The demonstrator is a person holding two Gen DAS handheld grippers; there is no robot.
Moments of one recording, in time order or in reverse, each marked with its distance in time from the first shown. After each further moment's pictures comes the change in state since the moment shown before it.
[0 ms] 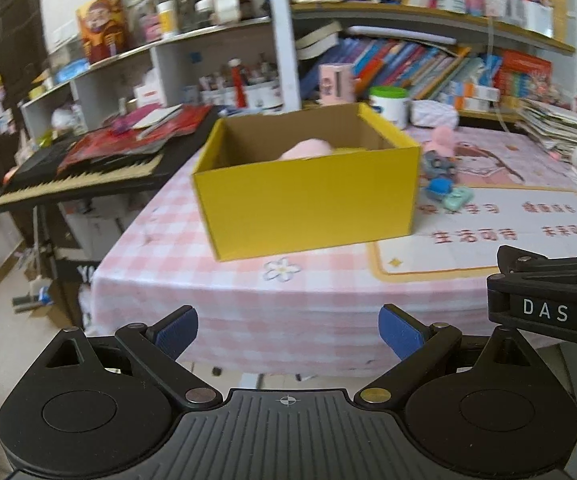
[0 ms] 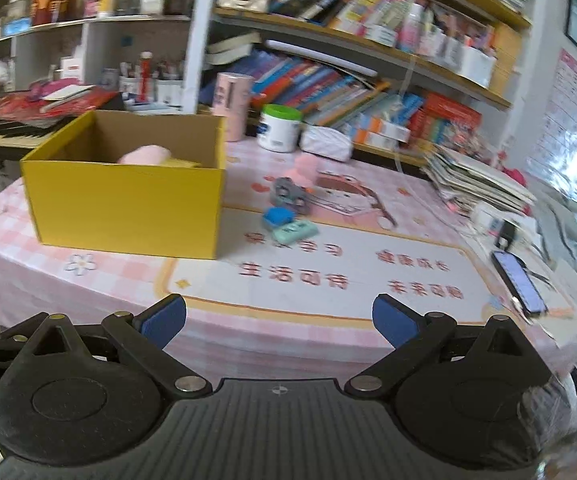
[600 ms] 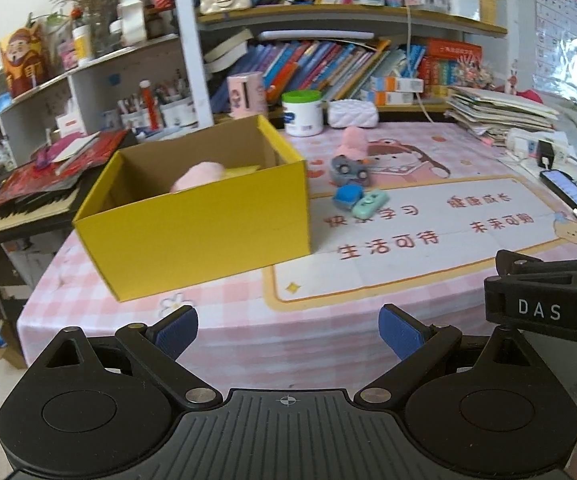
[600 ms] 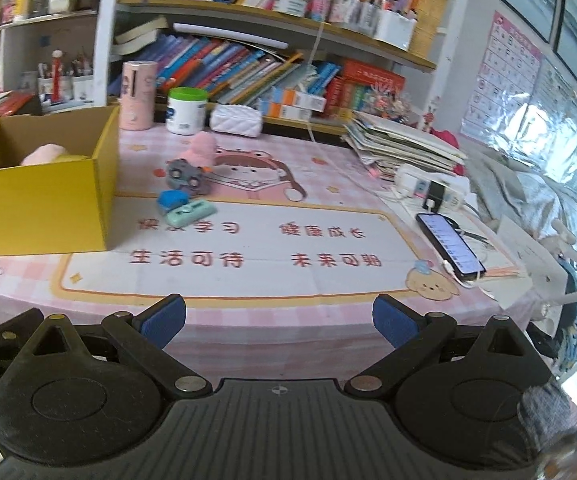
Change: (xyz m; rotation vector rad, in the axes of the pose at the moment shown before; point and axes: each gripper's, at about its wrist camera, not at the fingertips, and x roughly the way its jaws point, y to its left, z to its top) left arm 0.015 -0.066 0.020 0.105 -0.017 -0.159; right arm 0.014 -0.071 -0.009 0.097 0.062 -0.167
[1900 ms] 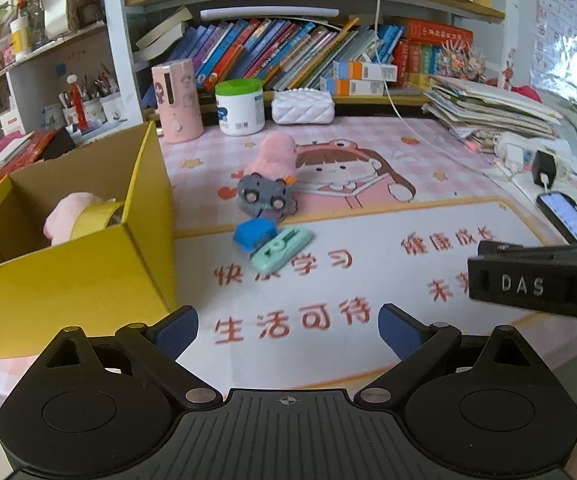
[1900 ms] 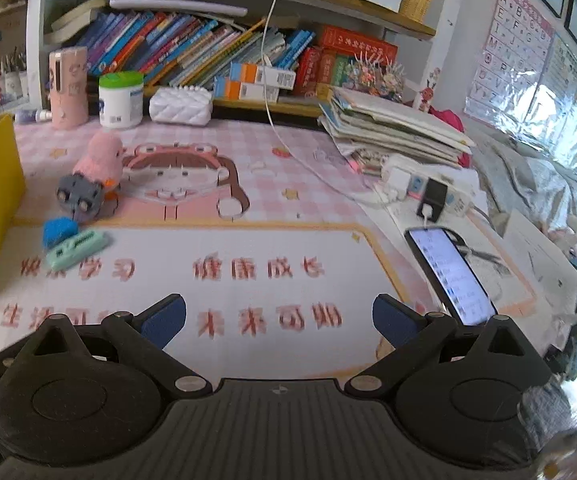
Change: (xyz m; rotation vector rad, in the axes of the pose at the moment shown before) left arm 0.107 -0.104 0.076 -0.040 0.059 -0.039; right arm 0.149 -0.092 0.067 0.017 0.050 0.040
